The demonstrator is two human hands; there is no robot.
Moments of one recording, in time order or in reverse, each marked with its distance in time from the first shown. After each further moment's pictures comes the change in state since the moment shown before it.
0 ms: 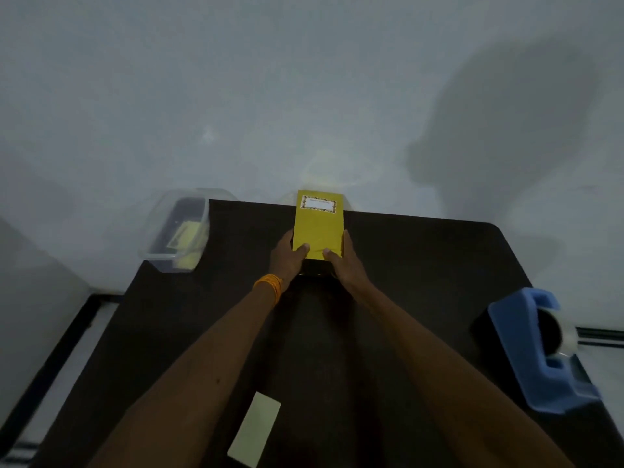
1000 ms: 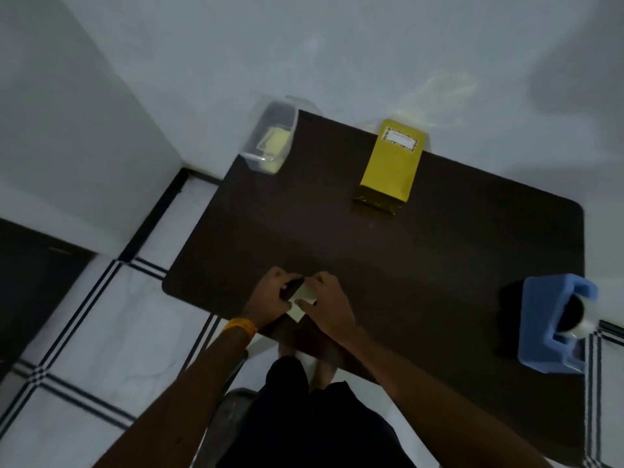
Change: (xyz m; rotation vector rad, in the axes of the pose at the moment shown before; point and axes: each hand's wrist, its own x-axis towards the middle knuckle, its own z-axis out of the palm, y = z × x) left_hand -0.255 -0.084 -0.102 0.474 -0.209 -0.175; right_hand -0.207 0.035 0.102 -0.669 -0.454 -0.295
